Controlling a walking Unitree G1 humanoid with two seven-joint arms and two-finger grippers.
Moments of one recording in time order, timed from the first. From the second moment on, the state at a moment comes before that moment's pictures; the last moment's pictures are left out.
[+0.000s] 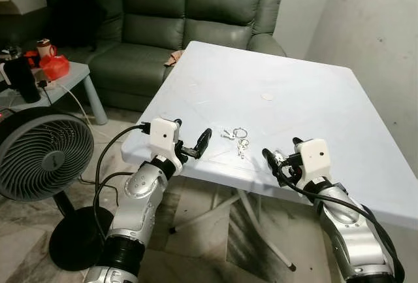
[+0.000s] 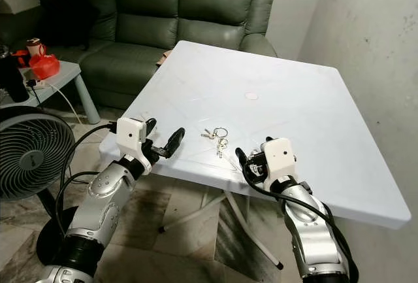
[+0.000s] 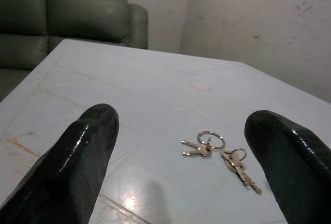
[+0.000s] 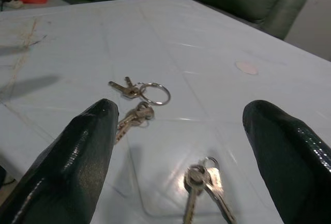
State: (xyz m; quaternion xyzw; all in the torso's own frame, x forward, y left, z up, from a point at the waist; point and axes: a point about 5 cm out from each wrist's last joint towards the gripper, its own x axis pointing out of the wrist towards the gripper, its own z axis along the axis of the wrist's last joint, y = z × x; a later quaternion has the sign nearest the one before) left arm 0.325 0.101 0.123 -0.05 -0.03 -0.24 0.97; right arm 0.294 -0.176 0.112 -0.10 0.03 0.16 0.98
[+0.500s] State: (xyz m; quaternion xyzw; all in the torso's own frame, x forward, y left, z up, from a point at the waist) left arm 0.322 0.102 0.124 -0.06 -0.03 -0.25 0.97; right arm 0.297 -0.169 0.109 -0.10 0.03 0.16 0.98
